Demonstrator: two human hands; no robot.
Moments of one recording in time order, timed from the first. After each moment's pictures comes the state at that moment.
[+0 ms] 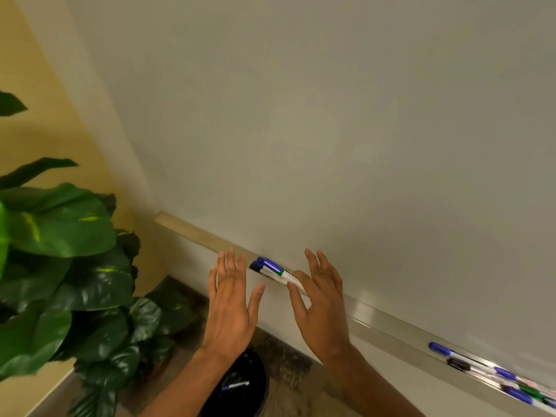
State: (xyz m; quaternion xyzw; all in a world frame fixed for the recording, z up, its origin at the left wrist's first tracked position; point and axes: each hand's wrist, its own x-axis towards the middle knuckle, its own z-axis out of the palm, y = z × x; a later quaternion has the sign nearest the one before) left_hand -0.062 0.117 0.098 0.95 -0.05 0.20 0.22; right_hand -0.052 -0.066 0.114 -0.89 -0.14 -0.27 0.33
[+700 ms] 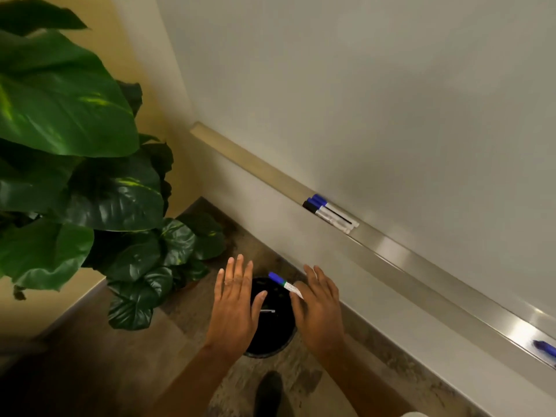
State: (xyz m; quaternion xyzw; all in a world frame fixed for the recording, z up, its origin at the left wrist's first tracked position) left_hand -0.096 0.218 -0.107 0.99 0.02 0.05 0.14; right_hand -0.055 0.026 -0.115 -0.95 -0.17 -0.07 0.27
